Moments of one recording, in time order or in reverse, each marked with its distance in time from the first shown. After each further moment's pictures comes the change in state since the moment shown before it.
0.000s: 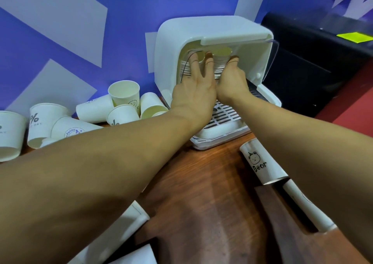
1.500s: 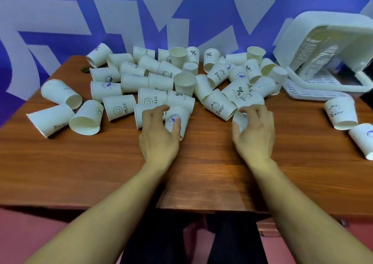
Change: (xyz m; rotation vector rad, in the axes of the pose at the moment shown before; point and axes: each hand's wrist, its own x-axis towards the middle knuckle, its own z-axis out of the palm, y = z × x) left_hand -0.472 -0.134 -0.131 -0.305 0.455 -0.870; right_hand -0.420 -0.089 0.020 0.033 0.127 -0.561
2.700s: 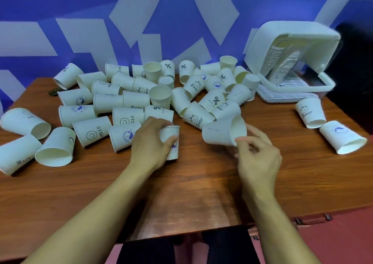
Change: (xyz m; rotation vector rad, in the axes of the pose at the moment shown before) left_hand 0.033 0.022 0.007 -0.013 -0.324 0.273; right_hand -0.024 -0.009 -0.048 0.463 0.140 0.521
